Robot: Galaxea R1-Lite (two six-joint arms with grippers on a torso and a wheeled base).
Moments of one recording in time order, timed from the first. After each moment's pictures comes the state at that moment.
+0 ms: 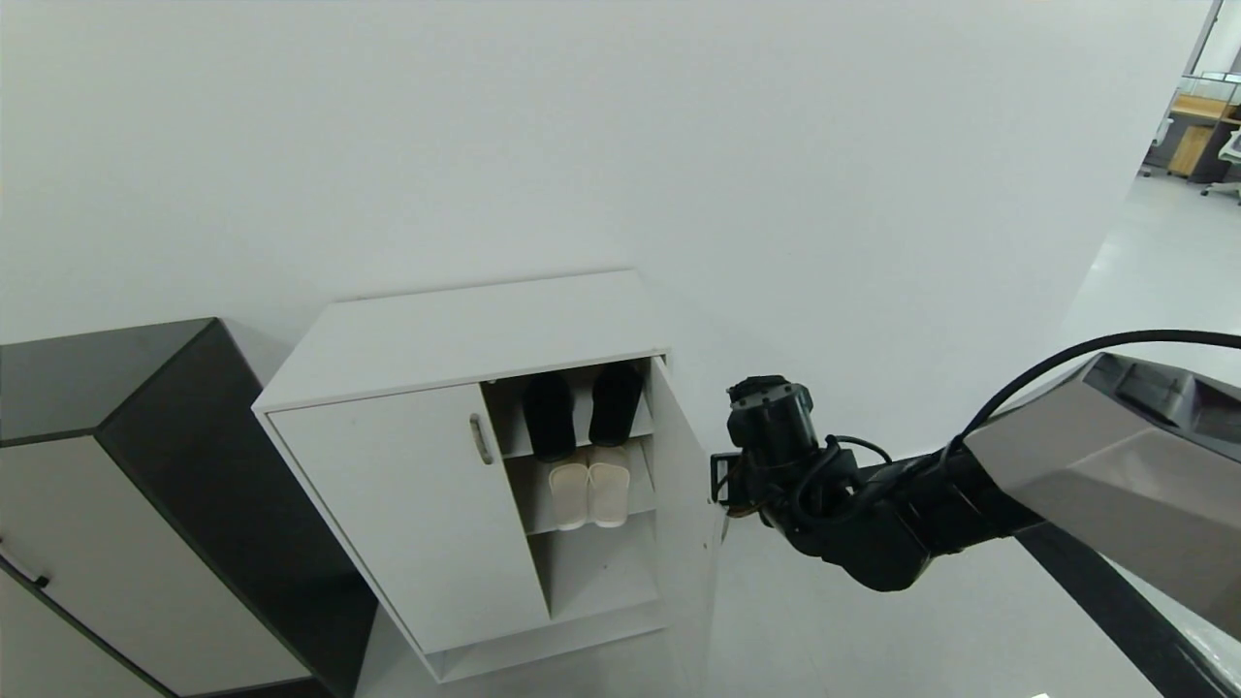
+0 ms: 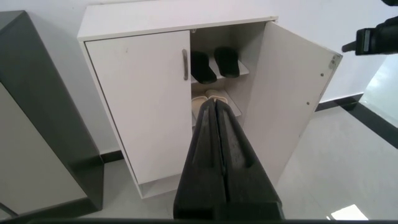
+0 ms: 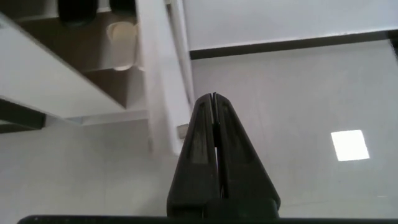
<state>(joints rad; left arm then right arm) 0.00 0.00 0.00 0.00 -0.04 0.00 0.71 2.21 -1.22 -0.50 -0.48 0.33</state>
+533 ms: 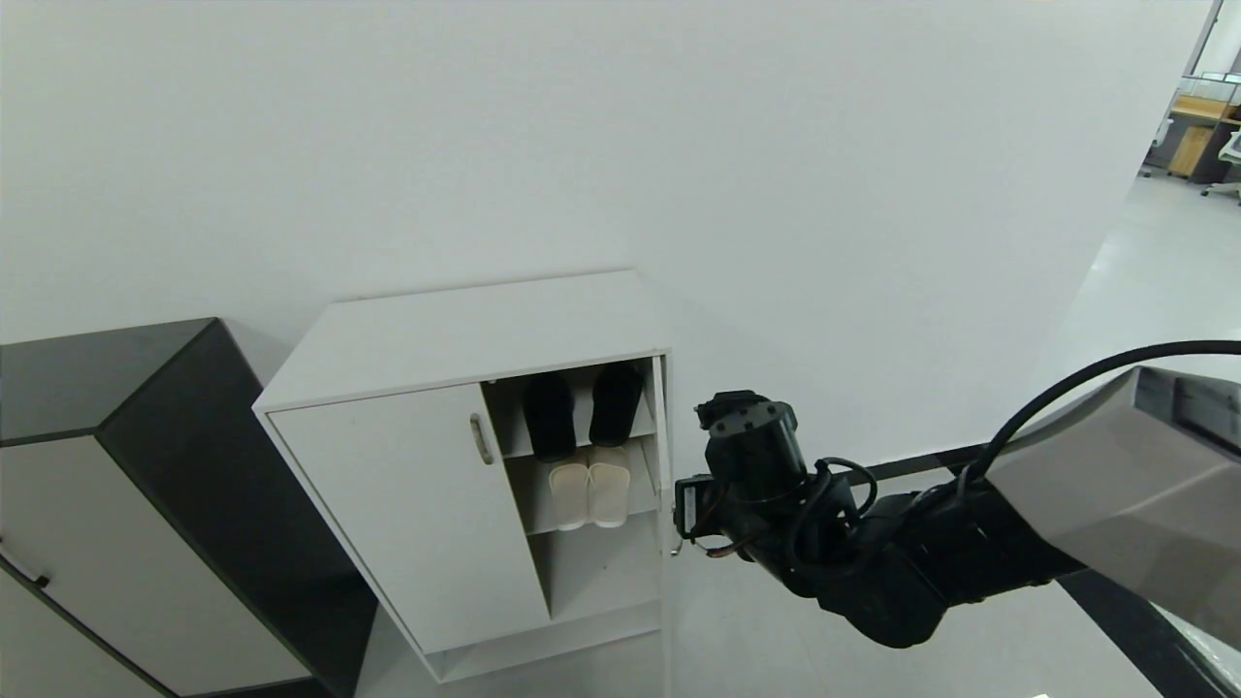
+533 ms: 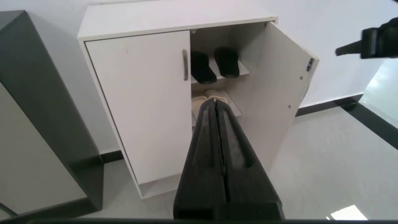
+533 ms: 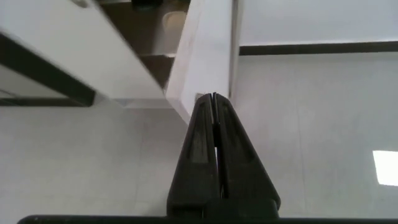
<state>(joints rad) 0.00 0.00 0.00 0.00 -0.03 0.00 0.81 2.13 -1.13 -0.55 -0.39 0.35</state>
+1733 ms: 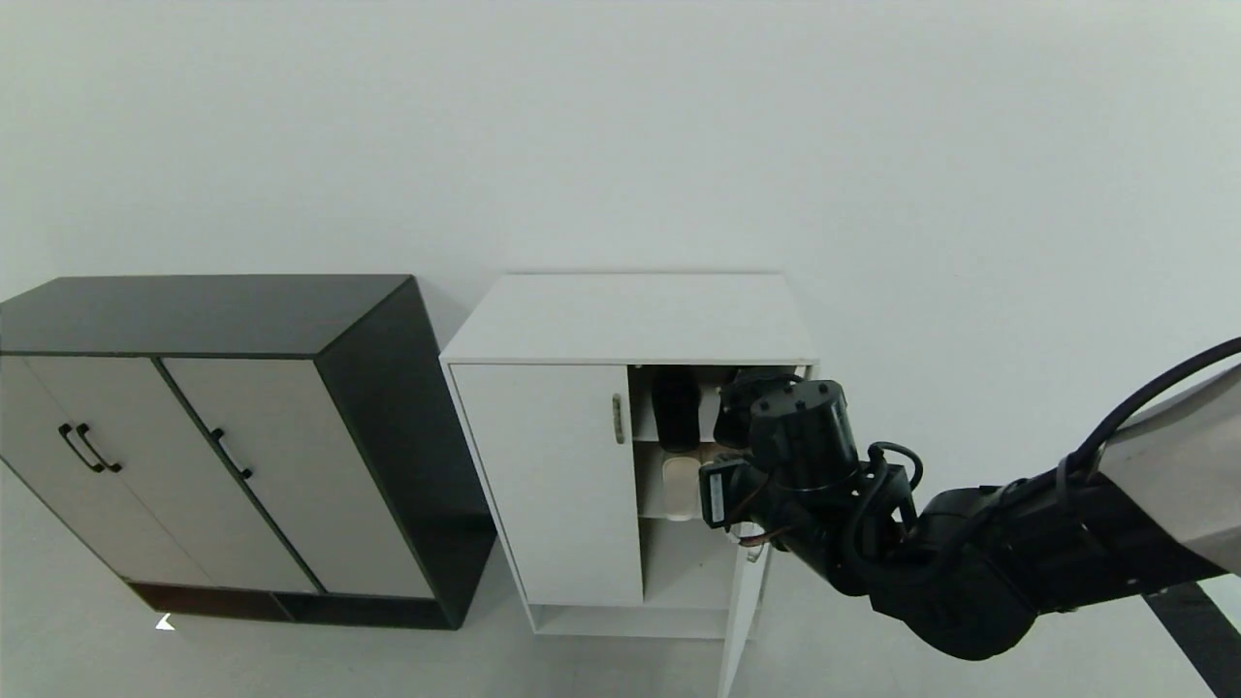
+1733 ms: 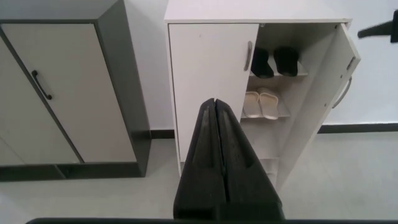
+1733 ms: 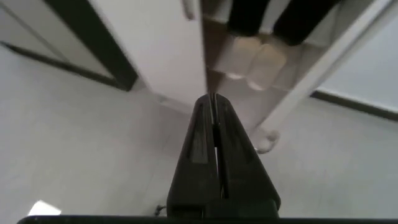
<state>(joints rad) 0.00 0.00 0.00 0.00 -0.03 0.00 0.79 2.02 -1.04 -0.60 -0.42 0.23</state>
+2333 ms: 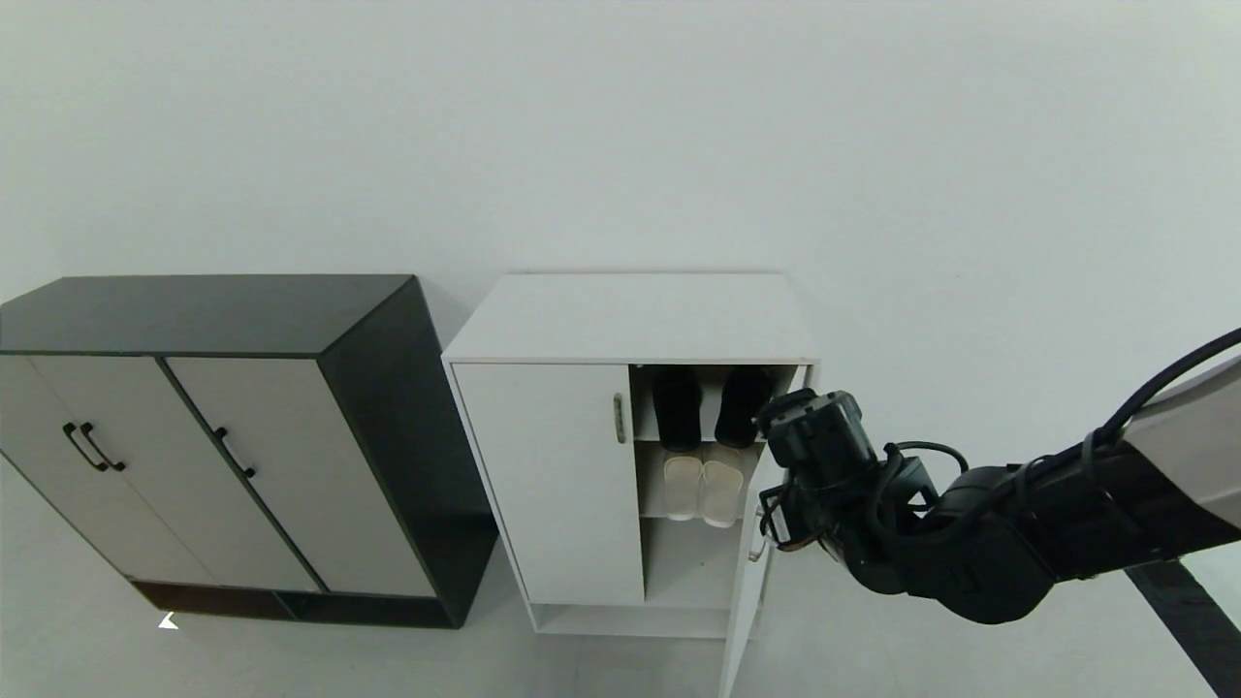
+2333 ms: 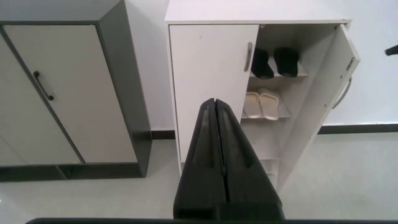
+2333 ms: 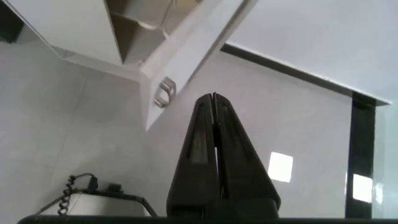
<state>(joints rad) 0.00 0.00 0.00 0.00 -0.04 0.00 0.72 2.00 -1.04 -0.31 -0.60 0.13</state>
